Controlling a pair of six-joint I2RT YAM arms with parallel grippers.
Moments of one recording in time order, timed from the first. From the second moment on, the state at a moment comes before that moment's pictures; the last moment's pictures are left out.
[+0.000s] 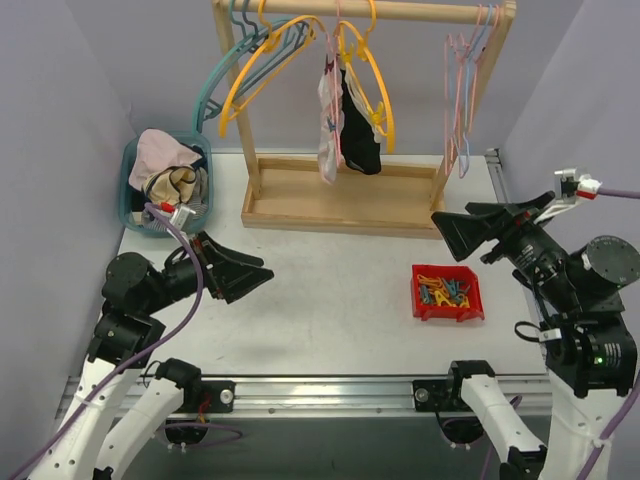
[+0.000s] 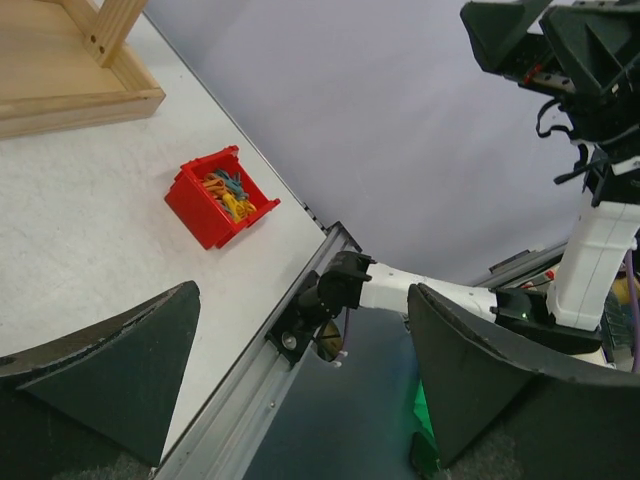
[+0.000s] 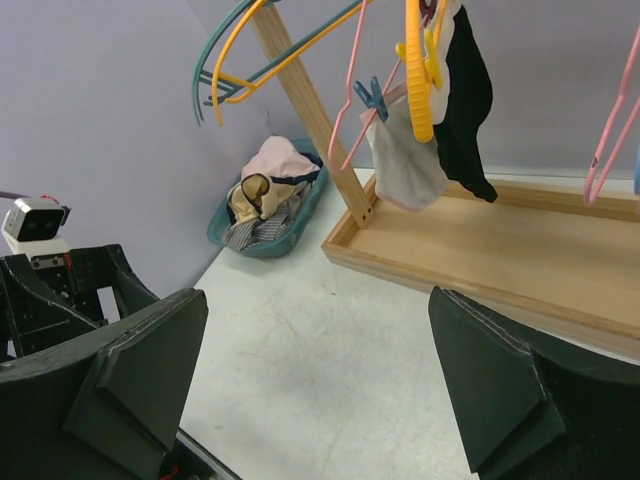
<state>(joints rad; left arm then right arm) -0.37 0.57 0.83 -0.19 0.68 -0.86 0.03 0.71 1.43 -0.67 -0.51 0.44</state>
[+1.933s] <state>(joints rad) -0.37 0.55 0.76 -0.20 0.71 -0.71 0.54 1.77 2.23 -0.85 0.36 0.02</state>
